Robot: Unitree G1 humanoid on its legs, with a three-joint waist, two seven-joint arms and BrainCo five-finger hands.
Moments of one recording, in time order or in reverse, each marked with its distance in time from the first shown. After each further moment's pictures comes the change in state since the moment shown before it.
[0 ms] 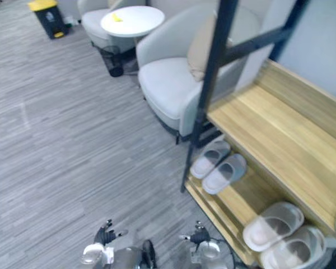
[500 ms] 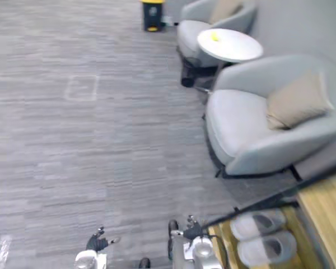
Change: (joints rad) left arm 0.002 0.022 0.054 0.060 -0.022 0.001 0.022; right arm 0.003 0.012 0.046 -0.073 0.004 -0.010 0.011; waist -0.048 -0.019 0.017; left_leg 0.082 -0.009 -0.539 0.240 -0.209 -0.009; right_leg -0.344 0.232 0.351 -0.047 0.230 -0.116
